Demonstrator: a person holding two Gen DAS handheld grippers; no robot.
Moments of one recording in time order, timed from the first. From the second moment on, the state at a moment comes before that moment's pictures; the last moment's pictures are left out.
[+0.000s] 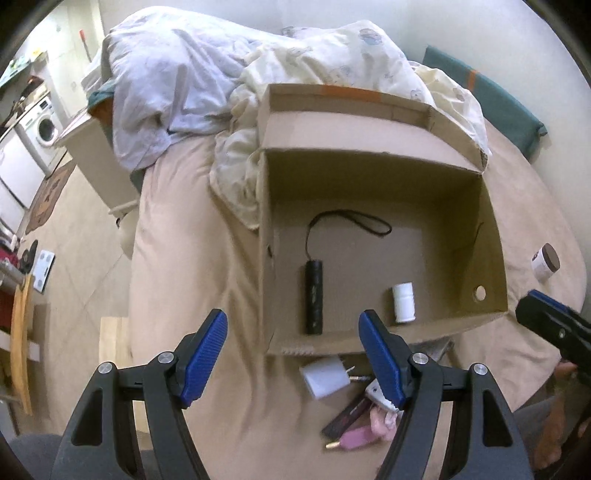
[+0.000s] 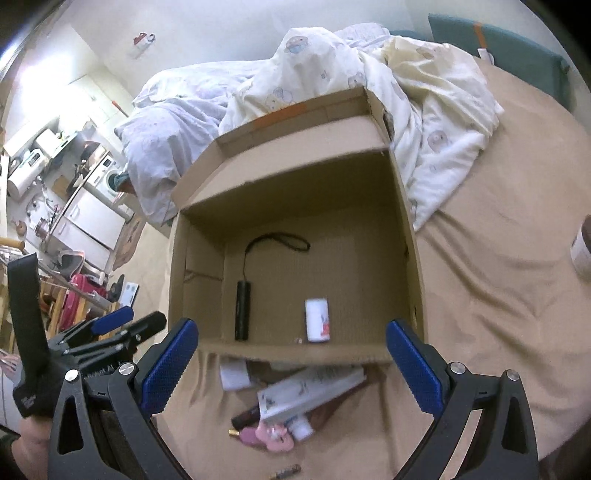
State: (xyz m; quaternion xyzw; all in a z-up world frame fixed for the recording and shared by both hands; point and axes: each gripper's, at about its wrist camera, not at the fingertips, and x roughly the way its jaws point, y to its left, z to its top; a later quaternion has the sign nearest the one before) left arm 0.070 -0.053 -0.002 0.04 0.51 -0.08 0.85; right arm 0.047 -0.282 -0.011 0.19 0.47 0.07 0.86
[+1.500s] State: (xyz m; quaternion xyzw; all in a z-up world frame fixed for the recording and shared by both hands) left arm 0.088 -0.073 -0.158 -0.07 0.70 -0.04 0.71; right arm 0.040 -0.277 -0.075 0.19 0.57 0.05 0.80
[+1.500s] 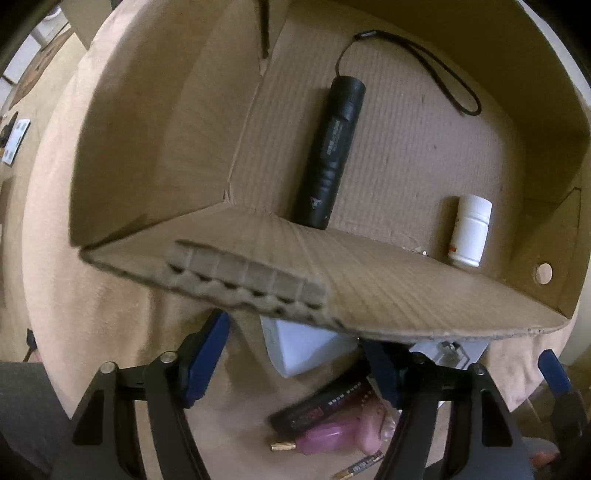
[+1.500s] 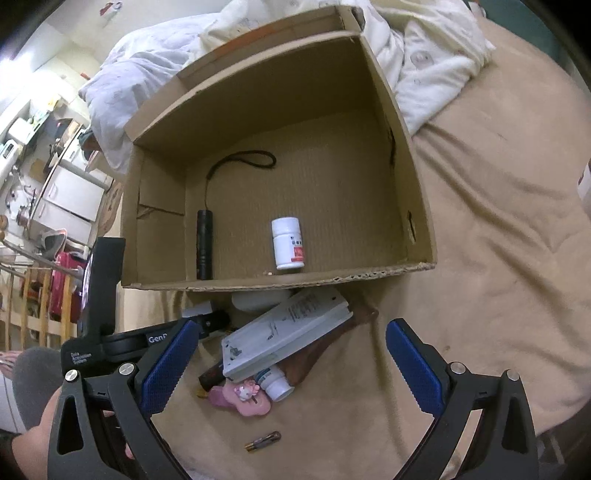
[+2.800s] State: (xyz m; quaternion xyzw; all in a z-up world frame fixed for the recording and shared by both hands) left arm 0.035 -0.071 -0.124 0.01 0.67 -0.03 0.74; right arm -0.009 -0.195 -0.119 -0.05 0.67 0.17 0.73
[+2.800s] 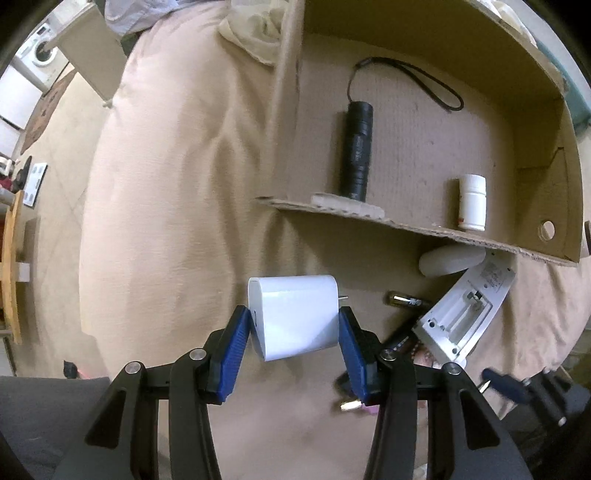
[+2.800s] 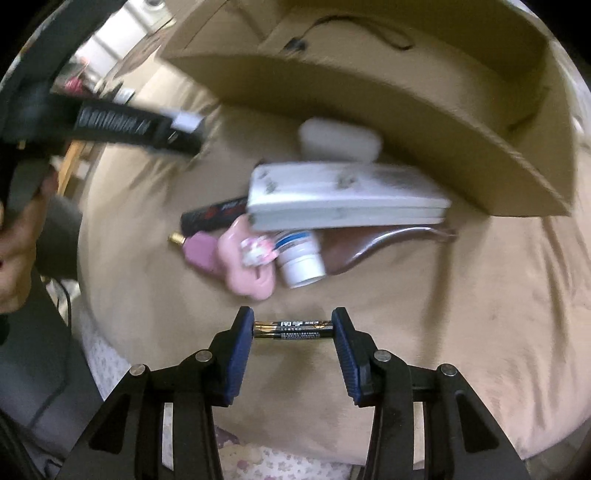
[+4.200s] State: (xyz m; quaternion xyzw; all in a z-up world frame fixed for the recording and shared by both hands) left arm 0.119 -0.107 -0.062 0.11 0.56 -0.11 0.81; right arm 0.100 -0.269 -0.056 0.09 0.53 0.07 0.84
